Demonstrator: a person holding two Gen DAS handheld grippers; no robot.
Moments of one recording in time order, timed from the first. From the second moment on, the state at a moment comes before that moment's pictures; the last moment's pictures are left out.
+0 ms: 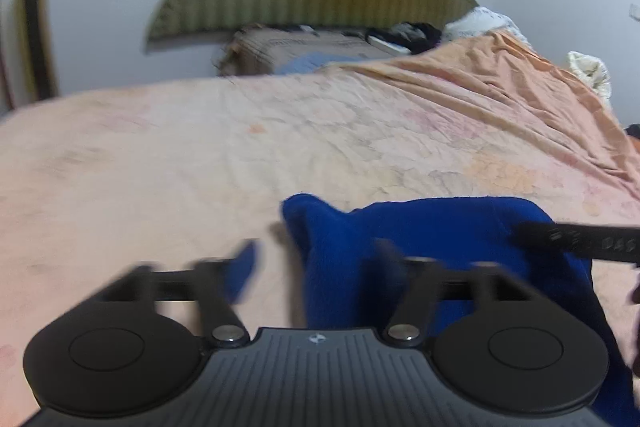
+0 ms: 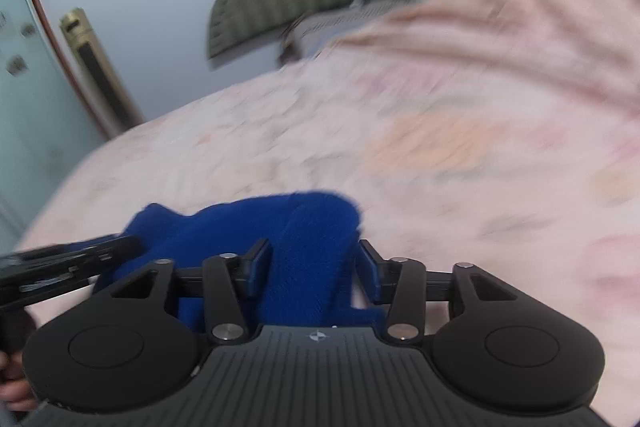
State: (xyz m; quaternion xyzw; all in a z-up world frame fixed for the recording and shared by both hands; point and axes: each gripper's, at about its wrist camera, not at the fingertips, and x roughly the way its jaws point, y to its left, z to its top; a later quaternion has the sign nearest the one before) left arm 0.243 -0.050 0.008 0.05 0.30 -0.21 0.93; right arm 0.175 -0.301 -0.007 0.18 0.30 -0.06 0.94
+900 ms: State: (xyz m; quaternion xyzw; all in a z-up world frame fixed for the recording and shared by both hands) left arm 0.094 -0.039 -0.009 0.09 0.33 -0.16 0.92; right arm 0.045 -0.228 -0.015 0.07 0.32 -0.12 0.94
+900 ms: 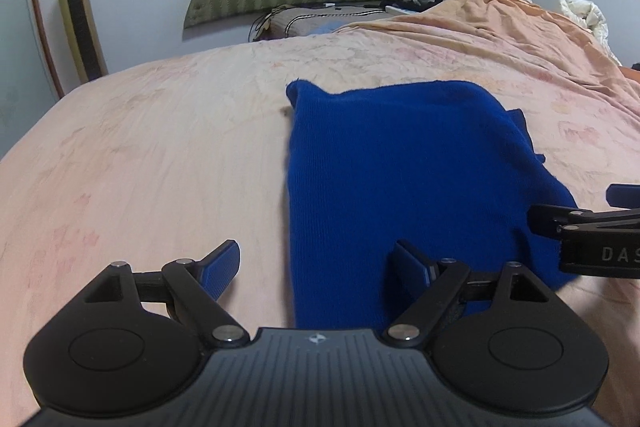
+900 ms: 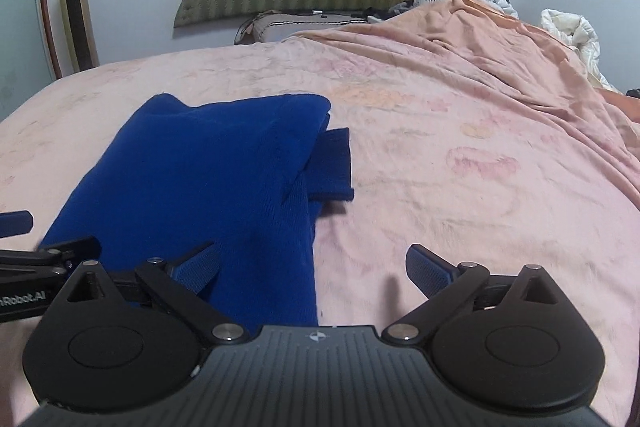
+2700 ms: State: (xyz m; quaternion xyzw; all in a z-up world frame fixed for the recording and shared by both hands) left arm 0.041 -0.016 -0.034 0.07 0.35 -0.14 0.92; right arm -0.013 -0.198 -0.036 0.07 0.35 -0.09 0.93
